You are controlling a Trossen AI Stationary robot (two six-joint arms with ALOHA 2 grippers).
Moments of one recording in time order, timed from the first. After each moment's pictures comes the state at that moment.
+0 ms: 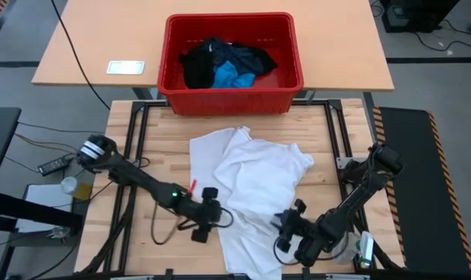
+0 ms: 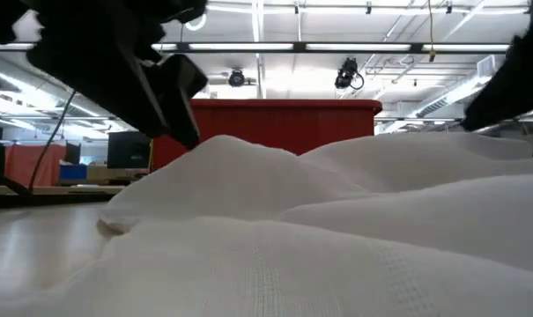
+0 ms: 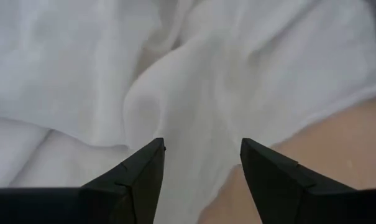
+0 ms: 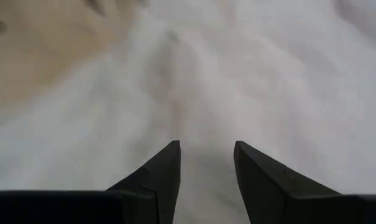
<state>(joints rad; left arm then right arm) -0.47 1.68 1.01 -0.22 -0.19 -0.22 0.85 1.76 1.06 -0.49 0.83 1.24</state>
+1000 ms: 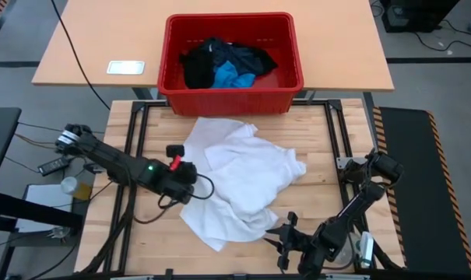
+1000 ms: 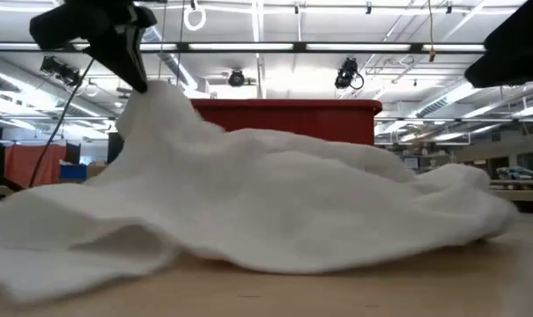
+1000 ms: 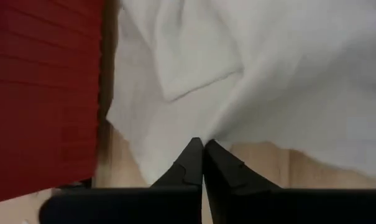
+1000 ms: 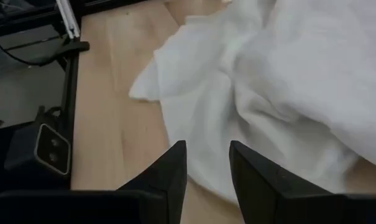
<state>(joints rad) -0.40 1.36 1.12 -1.12 -0.68 -0.29 0.90 1.85 1.06 -0.16 0.91 1.01</state>
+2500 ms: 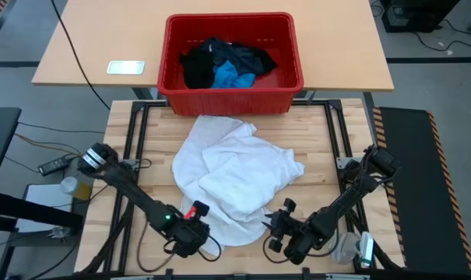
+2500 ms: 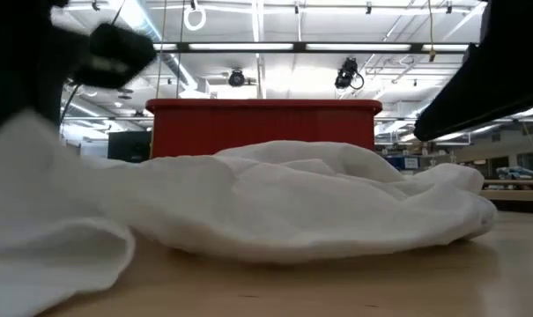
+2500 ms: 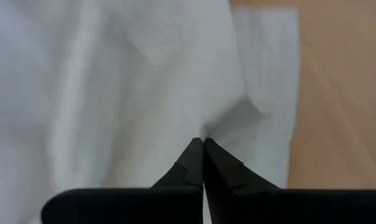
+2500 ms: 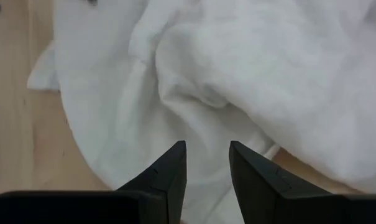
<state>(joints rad) -0.69 1.72 1.12 -0.56 -0.28 -0.18 0.78 1.82 1.07 -0.38 0.78 1.02</state>
